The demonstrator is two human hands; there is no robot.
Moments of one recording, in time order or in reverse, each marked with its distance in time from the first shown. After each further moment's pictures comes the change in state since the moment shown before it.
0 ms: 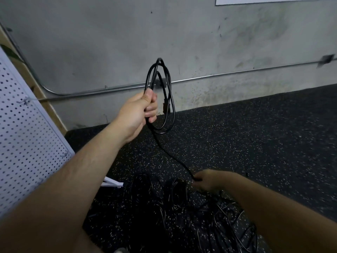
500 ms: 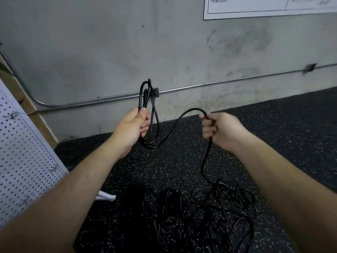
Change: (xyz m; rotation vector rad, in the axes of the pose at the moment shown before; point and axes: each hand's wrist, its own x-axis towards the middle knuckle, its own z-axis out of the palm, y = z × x) left_hand 0.006 -0.021 0.001 0.268 0.067 0.041; right_hand -0.085 -0.047 -0.135 1.578 0.377 -0.360
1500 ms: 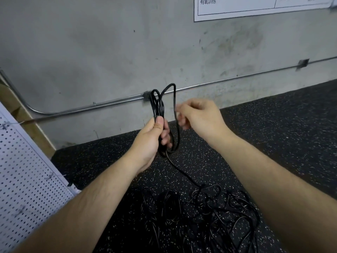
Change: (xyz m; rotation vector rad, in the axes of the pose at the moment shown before) left_hand -0.014 0.005 0.075 -0.226 -0.085 -0.056; right_hand -0.026 -0.009 0.036 -0.599 0.102 -0.549
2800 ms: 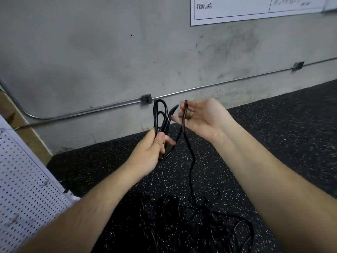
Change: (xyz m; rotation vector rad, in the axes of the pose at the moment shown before) left_hand -0.012 -0.014 -0.015 0.618 -0.024 0.106; right_hand 0.019 -0.016 -0.007 0.945 -0.041 0.514
